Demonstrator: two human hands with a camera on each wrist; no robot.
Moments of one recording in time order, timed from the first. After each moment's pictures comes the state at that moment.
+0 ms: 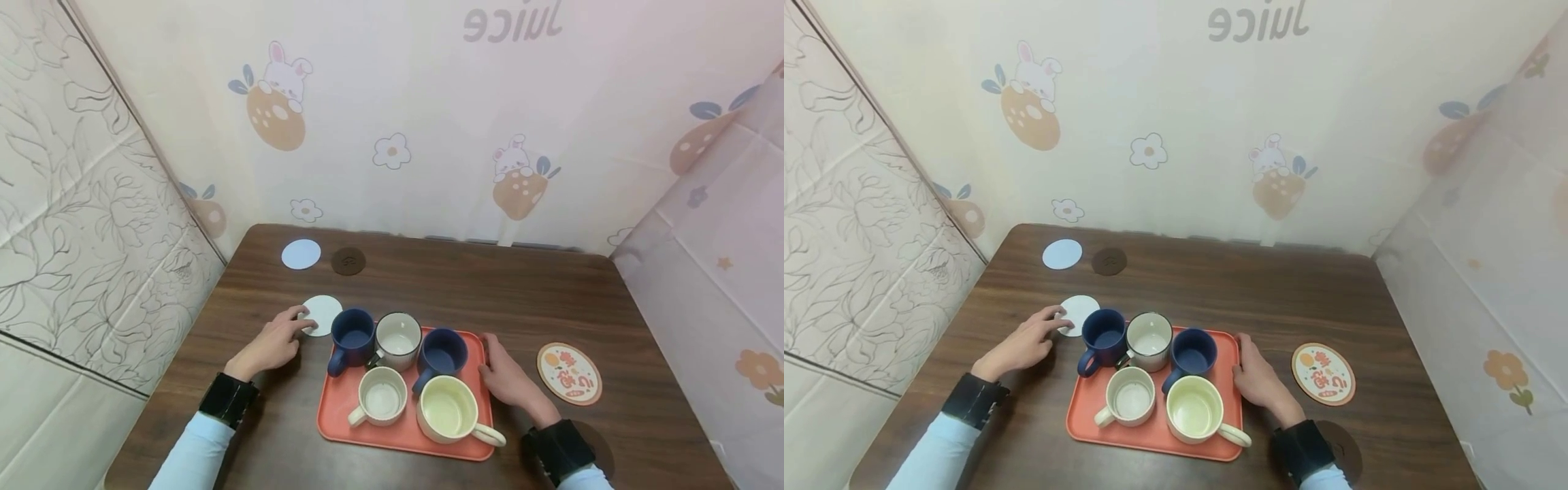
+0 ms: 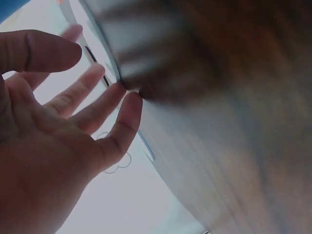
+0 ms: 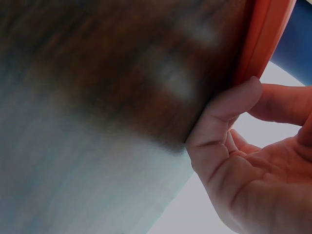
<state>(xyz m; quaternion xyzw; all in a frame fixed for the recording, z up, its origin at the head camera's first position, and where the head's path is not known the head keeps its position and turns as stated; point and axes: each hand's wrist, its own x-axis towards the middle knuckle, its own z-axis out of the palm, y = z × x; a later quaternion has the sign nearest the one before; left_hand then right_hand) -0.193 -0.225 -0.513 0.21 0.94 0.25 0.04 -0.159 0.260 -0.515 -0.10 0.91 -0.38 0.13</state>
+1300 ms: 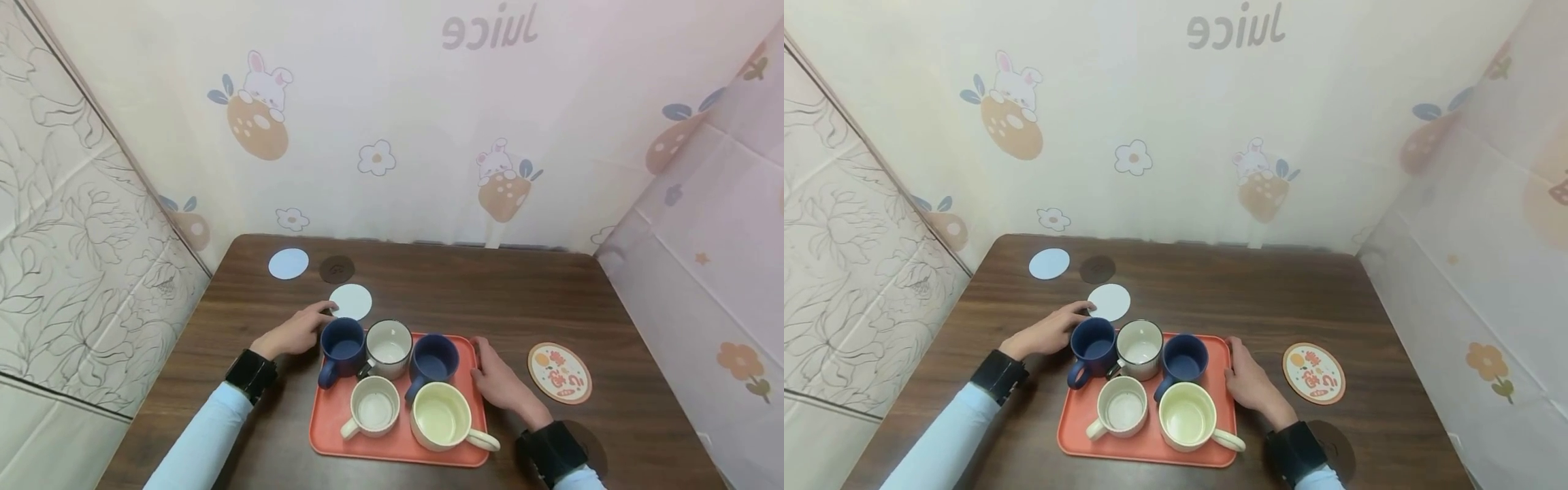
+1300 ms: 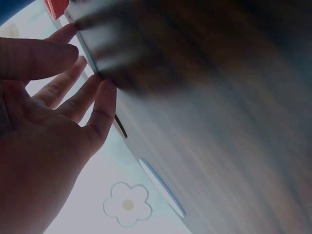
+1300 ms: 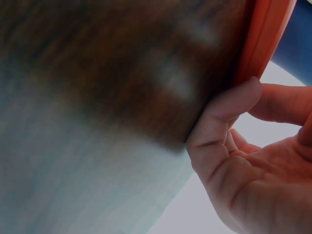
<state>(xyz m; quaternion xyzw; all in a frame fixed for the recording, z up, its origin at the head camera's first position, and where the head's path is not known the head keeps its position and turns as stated) -0.254 -0.178 -0.517 0.33 0.90 0.27 0.09 -0.155 0.261 -0.515 -0.07 0.90 -0.40 0.14</state>
